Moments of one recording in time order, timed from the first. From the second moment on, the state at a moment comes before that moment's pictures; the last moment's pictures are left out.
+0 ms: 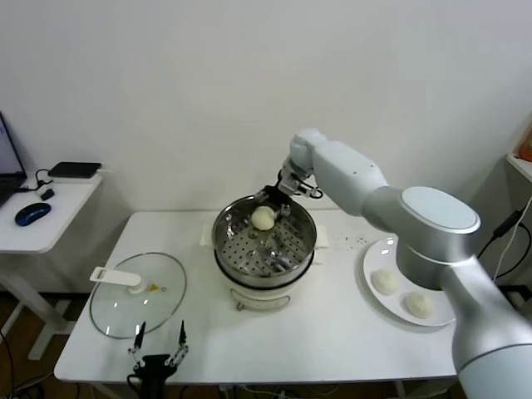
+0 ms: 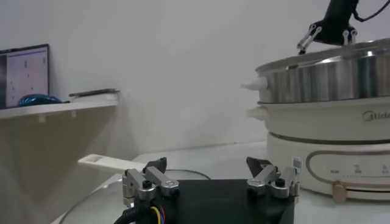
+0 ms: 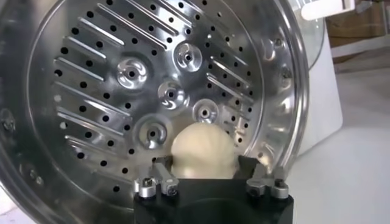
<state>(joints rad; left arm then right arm) 1.67 -1.61 -0.64 -1.73 0.10 -0.44 -0.03 0.39 1.52 -1.09 0.42 -0.12 0.82 -0.96</state>
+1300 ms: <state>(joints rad) 1.68 -1.61 -0.65 -1.75 0.10 -0.43 -0.03 0.79 0.86 -1.76 1.23 0.59 0.05 -0.95</state>
